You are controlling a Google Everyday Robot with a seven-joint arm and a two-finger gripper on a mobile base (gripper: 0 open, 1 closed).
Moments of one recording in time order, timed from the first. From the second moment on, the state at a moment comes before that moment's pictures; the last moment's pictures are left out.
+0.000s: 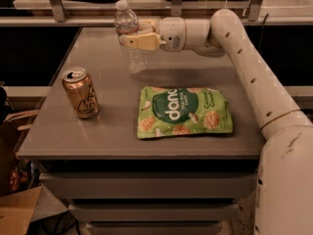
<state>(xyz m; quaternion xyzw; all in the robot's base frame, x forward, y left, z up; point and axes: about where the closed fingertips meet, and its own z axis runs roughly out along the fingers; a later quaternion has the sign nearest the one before) 0.677 0.064 0.948 -0.50 0.47 0.52 0.51</state>
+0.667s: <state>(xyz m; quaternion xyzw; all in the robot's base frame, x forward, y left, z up) 0.675 0.068 0.944 -0.50 0.47 0.53 0.49</state>
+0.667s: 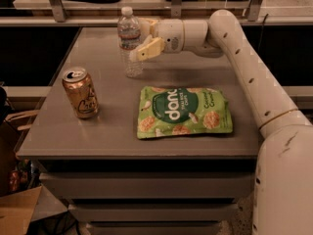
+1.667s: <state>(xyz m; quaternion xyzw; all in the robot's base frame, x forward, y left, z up) 0.678 0.060 0.947 -0.52 0.48 0.51 0.49</state>
